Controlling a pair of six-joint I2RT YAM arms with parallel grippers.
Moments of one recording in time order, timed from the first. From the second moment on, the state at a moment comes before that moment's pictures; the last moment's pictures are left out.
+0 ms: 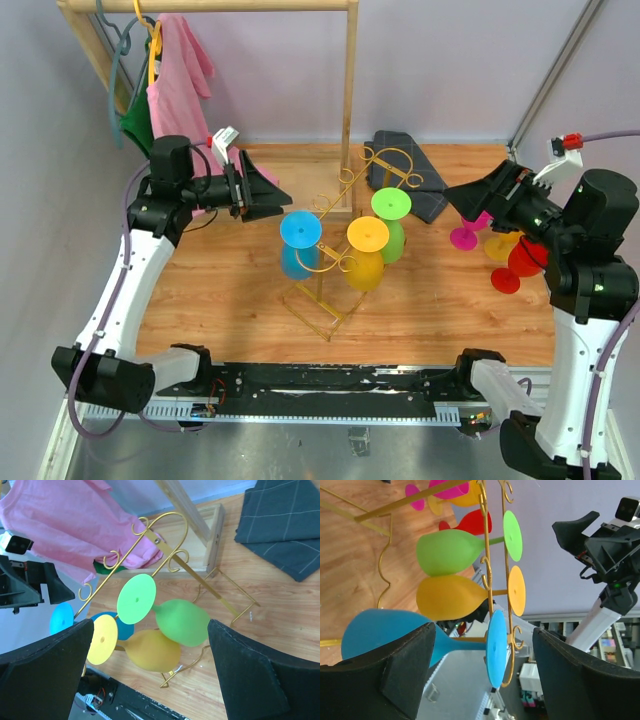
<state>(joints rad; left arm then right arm) -0.19 1.20 1.31 -0.49 0.98 -0.78 -0.11 0.90 1.53 -0.90 -0.58 0.47</state>
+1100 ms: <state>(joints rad) -0.10 1.12 1.21 -0.64 1.12 -0.86 -0.07 0.90 1.52 -0.90 -0.59 0.47</state>
